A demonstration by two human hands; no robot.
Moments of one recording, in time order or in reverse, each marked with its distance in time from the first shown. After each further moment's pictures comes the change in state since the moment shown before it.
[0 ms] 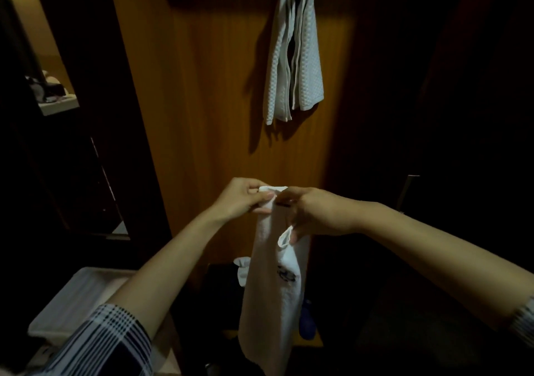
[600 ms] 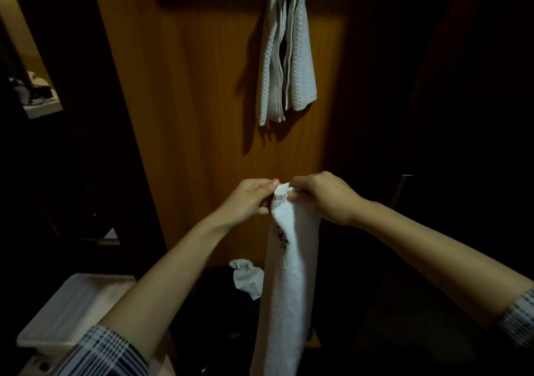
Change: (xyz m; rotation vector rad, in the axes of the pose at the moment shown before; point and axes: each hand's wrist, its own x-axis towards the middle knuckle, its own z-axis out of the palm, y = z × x) left_hand 0.000 0.020 0.021 -0.179 -0.103 -0.053; right_hand 0.005 0.037 0.010 0.050 0.381 0.240
